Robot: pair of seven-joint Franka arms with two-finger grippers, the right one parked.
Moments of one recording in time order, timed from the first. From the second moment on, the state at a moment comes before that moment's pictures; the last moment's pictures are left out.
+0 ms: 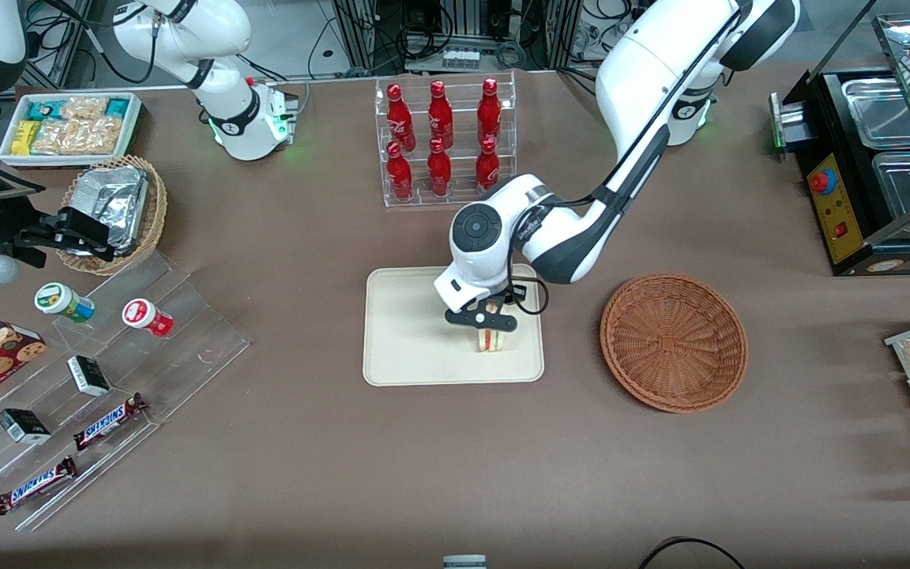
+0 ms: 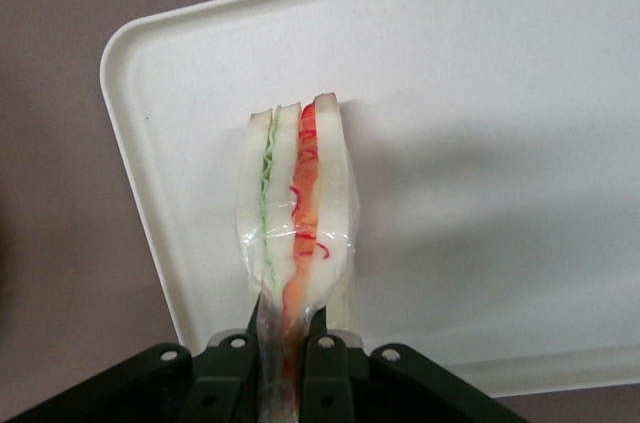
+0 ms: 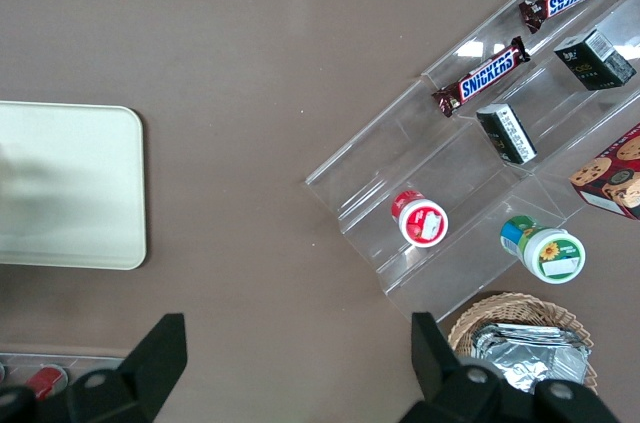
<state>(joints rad) -0.49 0.69 -0.32 -1.52 0.26 2.07 -0.73</state>
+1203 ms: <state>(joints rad) -0.49 0.74 -0.31 -1.51 0.27 2.14 -0.76</state>
